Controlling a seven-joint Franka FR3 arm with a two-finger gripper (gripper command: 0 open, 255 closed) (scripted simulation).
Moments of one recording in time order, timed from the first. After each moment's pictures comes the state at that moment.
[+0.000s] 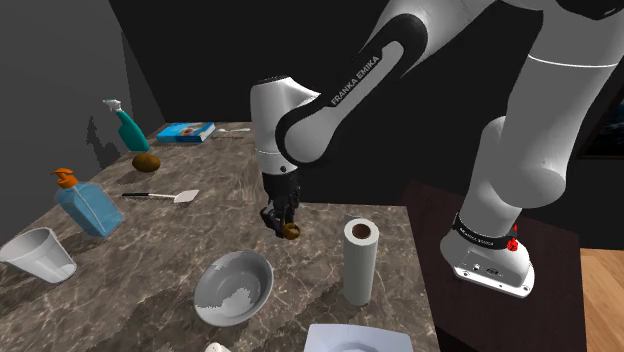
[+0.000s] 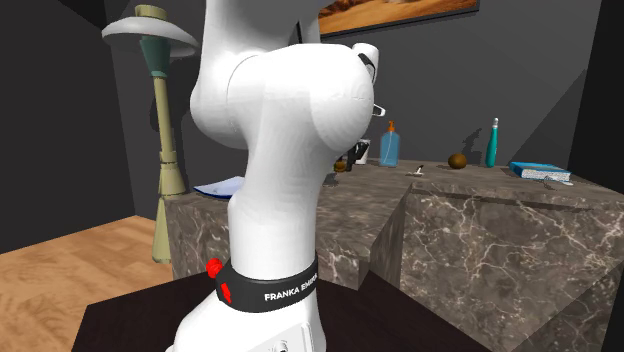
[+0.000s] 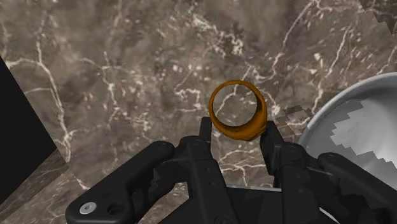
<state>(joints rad) 0.29 -0.03 0.36 -2.37 0.27 2.37 0.25</state>
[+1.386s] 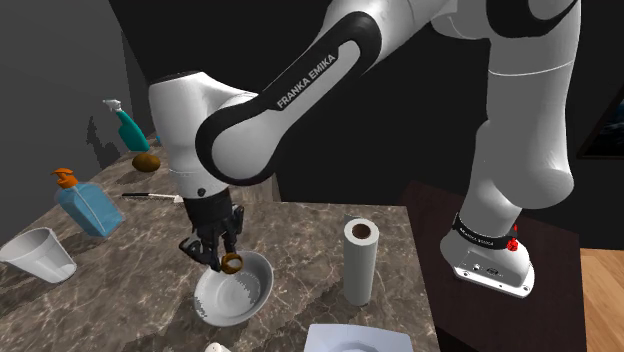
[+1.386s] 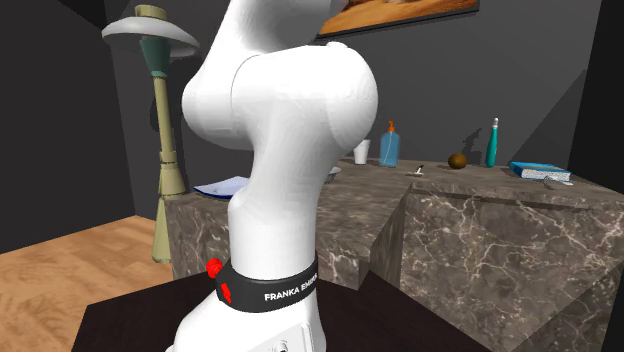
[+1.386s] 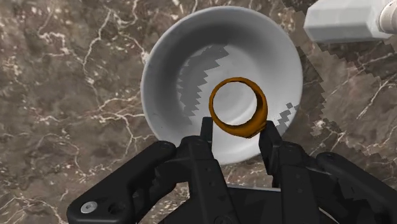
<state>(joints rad) 0.41 0.26 0.44 -1.90 0.07 2.22 0.59</state>
